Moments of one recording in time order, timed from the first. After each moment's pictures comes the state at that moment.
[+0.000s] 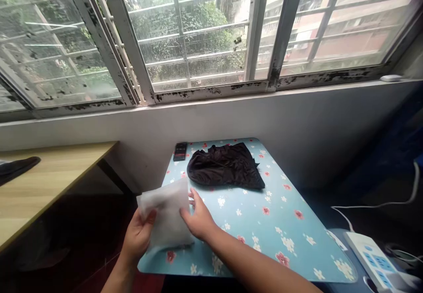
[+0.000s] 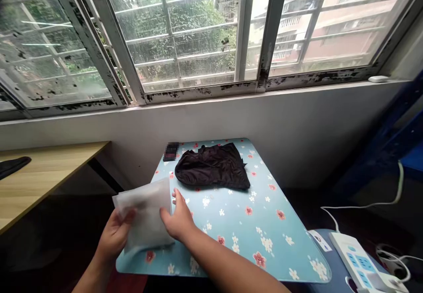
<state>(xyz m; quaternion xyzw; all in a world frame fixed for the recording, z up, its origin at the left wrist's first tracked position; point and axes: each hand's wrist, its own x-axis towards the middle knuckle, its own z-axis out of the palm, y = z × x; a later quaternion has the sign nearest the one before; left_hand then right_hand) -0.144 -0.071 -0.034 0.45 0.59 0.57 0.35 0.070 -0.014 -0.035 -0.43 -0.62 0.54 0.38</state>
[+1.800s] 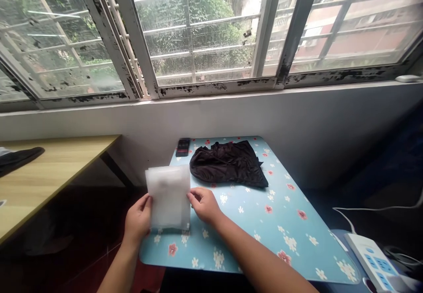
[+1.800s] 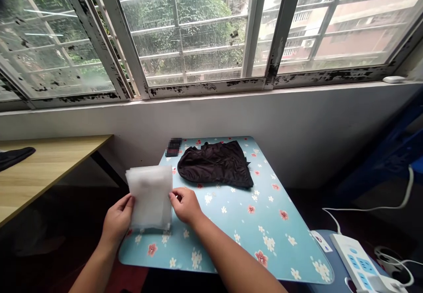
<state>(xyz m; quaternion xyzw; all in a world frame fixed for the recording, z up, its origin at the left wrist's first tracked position) -0.174 -0.048 -0.051 0.46 0.70 0.51 0.19 0.079 0.018 -0.038 -0.39 -0.73 0.39 0.40</state>
